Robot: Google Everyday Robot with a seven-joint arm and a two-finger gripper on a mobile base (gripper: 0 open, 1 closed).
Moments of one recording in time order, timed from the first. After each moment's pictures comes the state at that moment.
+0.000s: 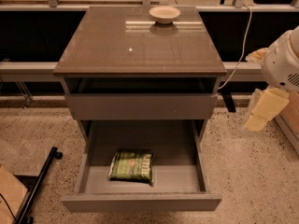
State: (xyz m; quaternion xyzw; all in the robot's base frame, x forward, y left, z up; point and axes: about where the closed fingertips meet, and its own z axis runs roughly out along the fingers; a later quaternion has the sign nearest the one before) arm 0.460 -0.221 0.927 -0.58 0.79 -0.01 0.21
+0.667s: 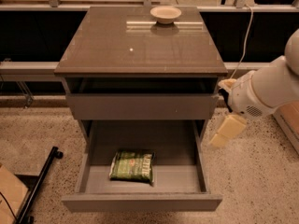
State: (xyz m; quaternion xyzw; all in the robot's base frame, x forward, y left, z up) arm 0.482 -0.180 0.841 -0.57 0.78 0.06 0.26
